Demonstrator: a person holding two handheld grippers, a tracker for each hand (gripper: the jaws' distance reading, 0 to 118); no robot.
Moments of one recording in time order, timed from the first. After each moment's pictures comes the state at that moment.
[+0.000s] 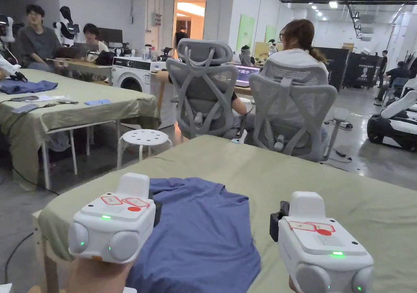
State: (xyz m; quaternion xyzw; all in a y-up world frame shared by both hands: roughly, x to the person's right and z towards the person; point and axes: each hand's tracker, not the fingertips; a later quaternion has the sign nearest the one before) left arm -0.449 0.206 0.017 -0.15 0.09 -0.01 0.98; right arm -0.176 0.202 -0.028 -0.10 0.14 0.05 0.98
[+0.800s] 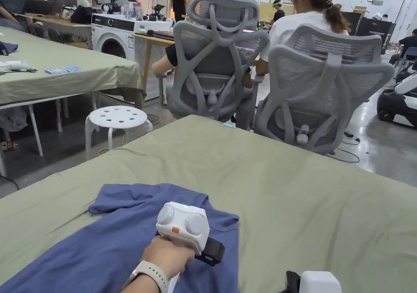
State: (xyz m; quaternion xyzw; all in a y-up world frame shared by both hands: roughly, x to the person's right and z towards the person) left arm -0.393 0.040 -0.440 -0.48 -0.03 0.01 0.88; right arm -0.154 0.113 -0.234 -0.20 0.13 0.08 0.97
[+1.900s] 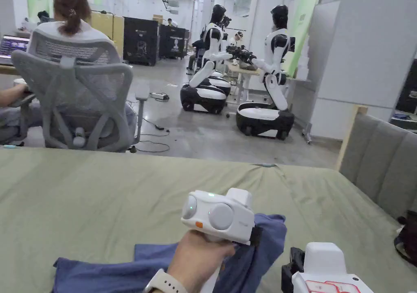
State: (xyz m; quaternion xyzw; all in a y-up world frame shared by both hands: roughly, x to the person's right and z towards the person) left arm 0.149 0.202 -0.239 -0.33 -0.47 -0.07 0.81; right arm 0.205 0.197 -0.045 -0.16 -0.18 0.03 0.97
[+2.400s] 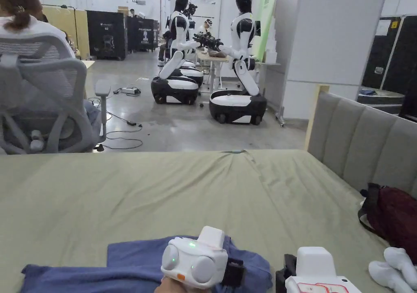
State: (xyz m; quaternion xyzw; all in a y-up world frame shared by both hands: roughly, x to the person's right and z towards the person) left arm 0.163 0.112 -0.237 -0.29 -0.40 -0.11 0.86; right arm 0.264 0.163 -0.032 -0.20 -0.20 -0.01 0.96
